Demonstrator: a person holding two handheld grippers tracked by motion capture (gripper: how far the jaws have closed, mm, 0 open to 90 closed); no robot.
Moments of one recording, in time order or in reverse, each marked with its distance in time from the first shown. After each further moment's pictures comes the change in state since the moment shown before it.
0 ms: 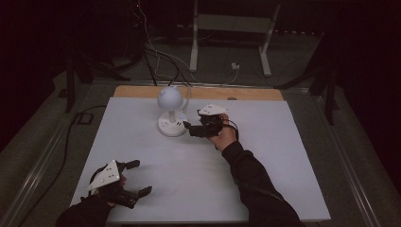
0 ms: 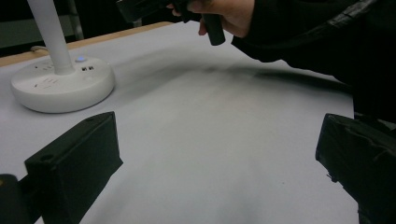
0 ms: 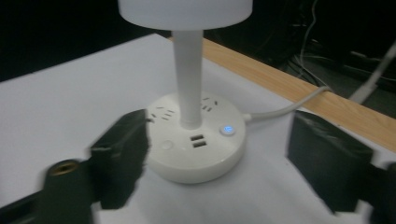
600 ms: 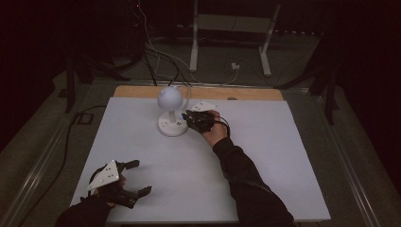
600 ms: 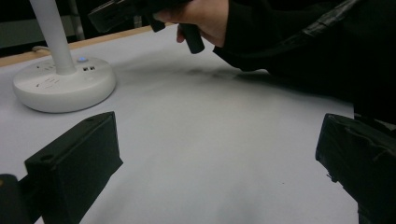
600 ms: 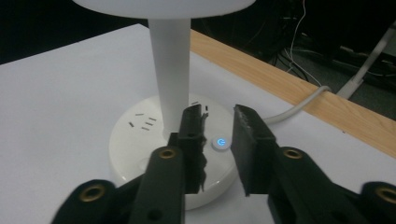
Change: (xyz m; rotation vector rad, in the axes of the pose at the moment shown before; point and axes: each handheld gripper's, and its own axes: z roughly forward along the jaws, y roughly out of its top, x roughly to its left) left arm 0.000 0.000 -0.001 -0.004 0.003 -0.003; right arm 0.001 0.003 0.035 0.026 -0.048 -0.020
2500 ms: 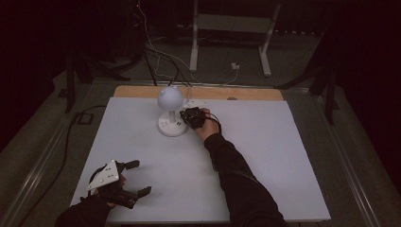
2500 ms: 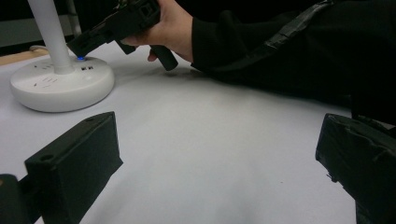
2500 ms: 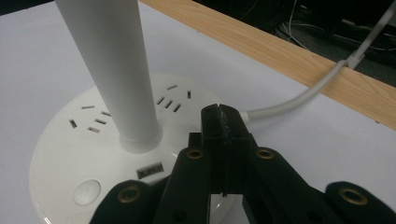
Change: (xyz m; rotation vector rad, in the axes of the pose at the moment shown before) left arm 0.000 0.000 0.000 -0.001 -0.007 -0.004; right arm -0.009 -0.010 0.056 0.095 -0.031 0.010
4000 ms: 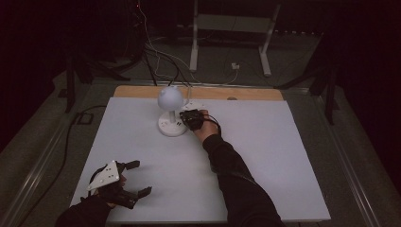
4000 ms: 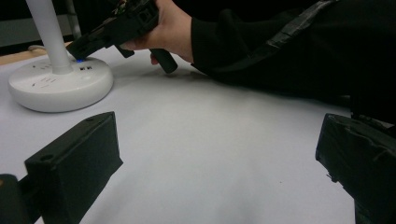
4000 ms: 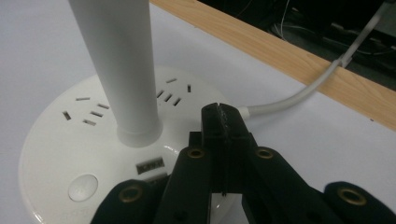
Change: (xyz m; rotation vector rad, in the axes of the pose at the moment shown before) left arm -0.001 0.000 0.000 0.002 -0.003 0.002; right arm 0.007 -0.004 0.002 0.005 -0.038 -0.034
